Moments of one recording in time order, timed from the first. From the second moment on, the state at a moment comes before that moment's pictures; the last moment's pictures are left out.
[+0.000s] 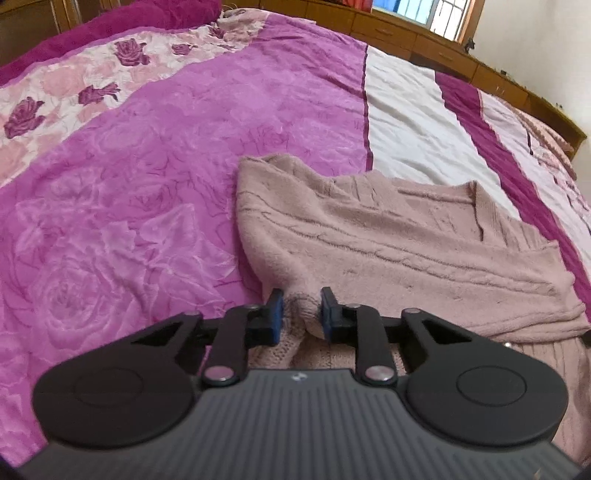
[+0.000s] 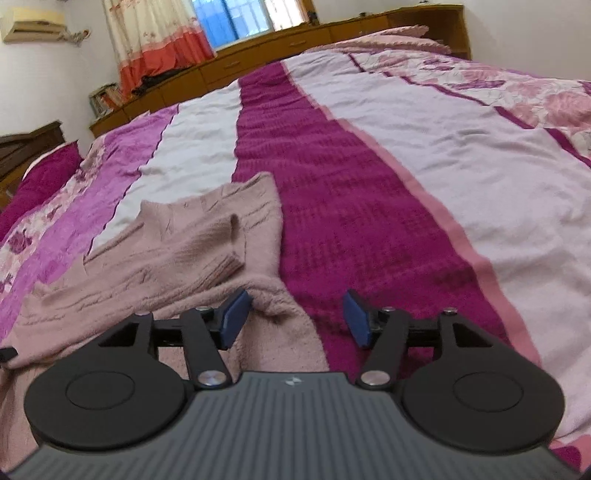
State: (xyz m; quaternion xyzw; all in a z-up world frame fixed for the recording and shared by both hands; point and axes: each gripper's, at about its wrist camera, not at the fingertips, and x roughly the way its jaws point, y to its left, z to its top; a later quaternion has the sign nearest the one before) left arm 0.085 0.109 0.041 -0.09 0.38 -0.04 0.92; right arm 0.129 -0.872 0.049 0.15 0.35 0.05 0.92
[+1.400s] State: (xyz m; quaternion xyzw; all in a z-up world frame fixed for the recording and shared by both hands) left arm 0.119 0.128 0.020 -0.11 0.36 0.04 0.93; right arm 0.329 -0.570 0.076 -0.09 0.37 0.36 0.85
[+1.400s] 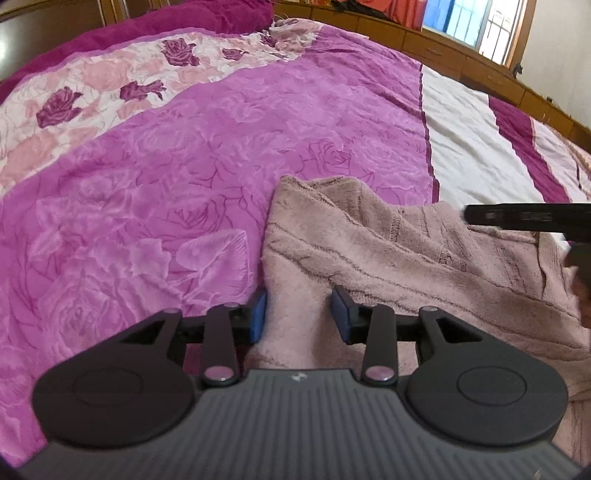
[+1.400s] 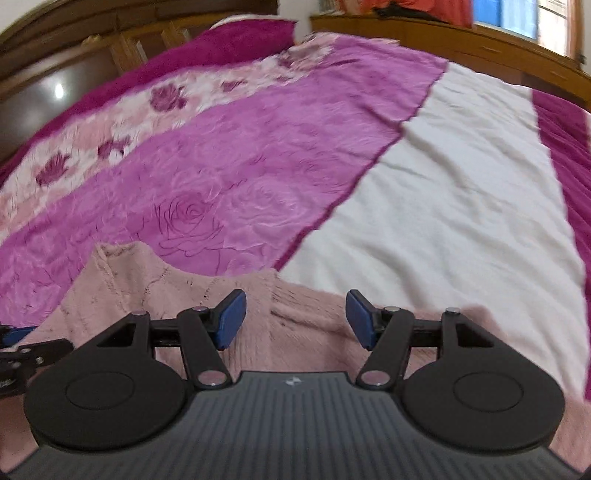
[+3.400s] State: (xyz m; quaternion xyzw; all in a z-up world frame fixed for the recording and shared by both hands) left arm 0.107 0.113 0.009 -0.08 0.31 0.06 0.94; right arm 0.369 -0.740 0.060 -0.11 0.39 0.35 0.85
